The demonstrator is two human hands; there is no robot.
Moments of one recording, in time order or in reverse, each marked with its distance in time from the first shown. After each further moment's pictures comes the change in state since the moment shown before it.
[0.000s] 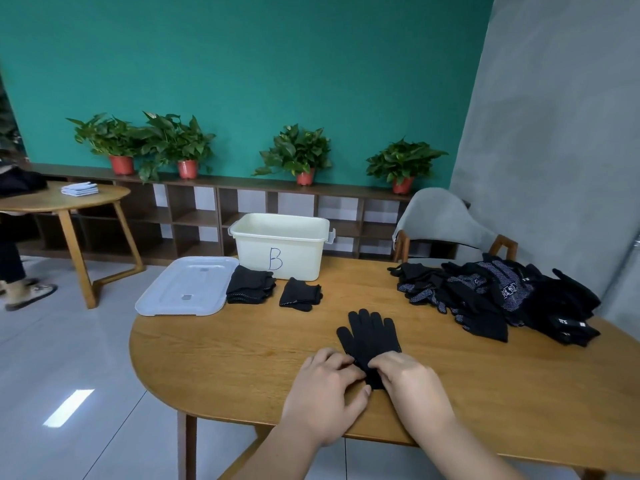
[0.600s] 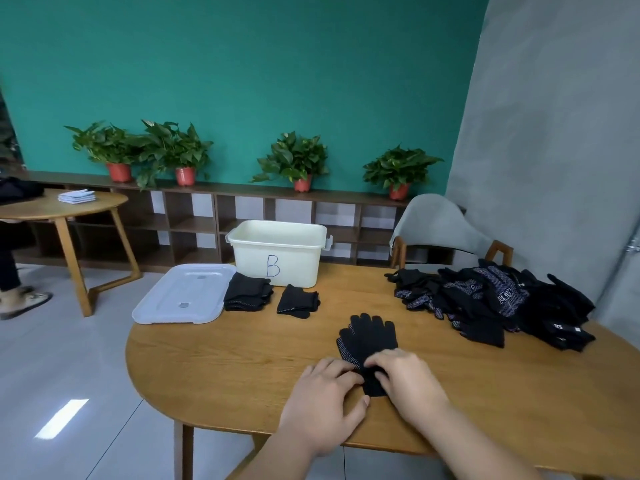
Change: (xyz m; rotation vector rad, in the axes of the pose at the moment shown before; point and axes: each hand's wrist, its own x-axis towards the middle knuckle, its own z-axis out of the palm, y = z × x) left_hand 0.000 0.001 -0.003 -0.035 -0.031 0.034; right_hand 0.027 0.001 -0.019 -0.013 -0.231 0.067
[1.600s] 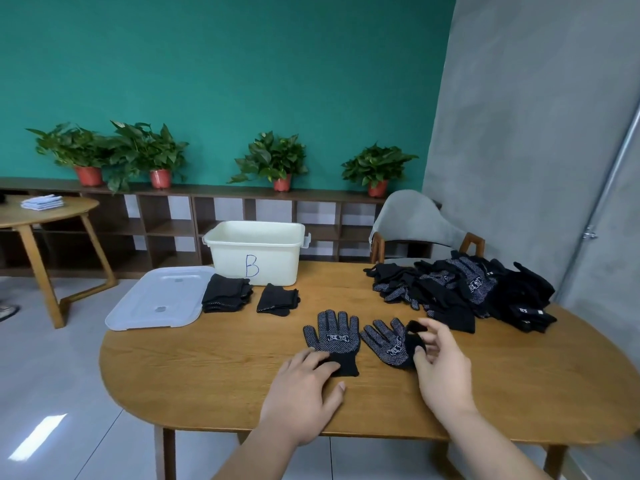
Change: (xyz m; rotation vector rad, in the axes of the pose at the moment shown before) left_hand 0.001 -0.001 0.003 0.059 -0.006 -0.060; right_hand -0.053 0.017 -0.052 0.608 0.501 0.565
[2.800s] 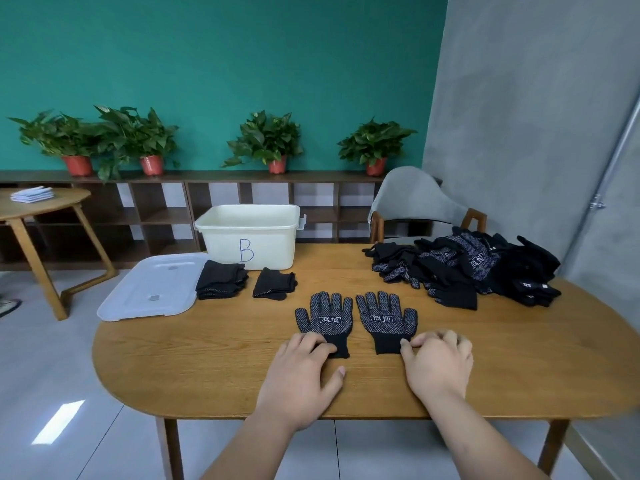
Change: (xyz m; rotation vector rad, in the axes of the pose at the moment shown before) left_hand 0.001 0.001 -0.001 0.016 0.035 0.023; right_hand 0.003 0.047 0.037 -0.702 0.030 0.125
